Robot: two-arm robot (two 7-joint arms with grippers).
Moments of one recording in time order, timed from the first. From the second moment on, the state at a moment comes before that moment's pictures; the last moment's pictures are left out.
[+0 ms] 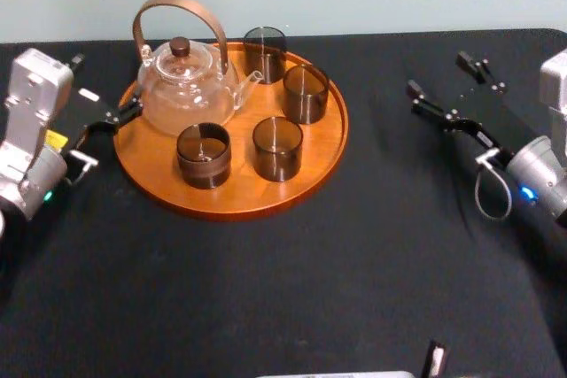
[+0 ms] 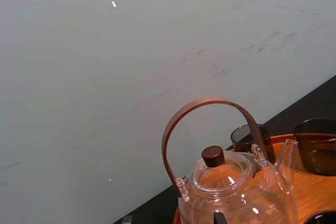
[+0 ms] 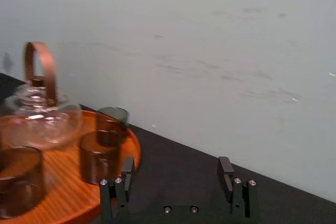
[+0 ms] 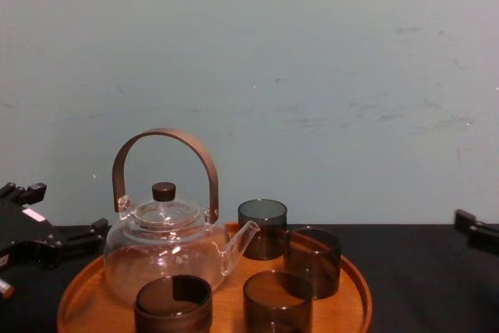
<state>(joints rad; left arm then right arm) -0.20 0.60 0.45 -1.41 -0.25 -0.12 0.03 0.16 0.39 -0.19 -1.29 0.30 -0.28 0.41</state>
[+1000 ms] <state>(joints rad) -0.20 0.60 0.45 -1.41 -0.25 -0.12 0.03 0.15 0.37 -0.09 -1.23 0.27 -0.30 0.37</state>
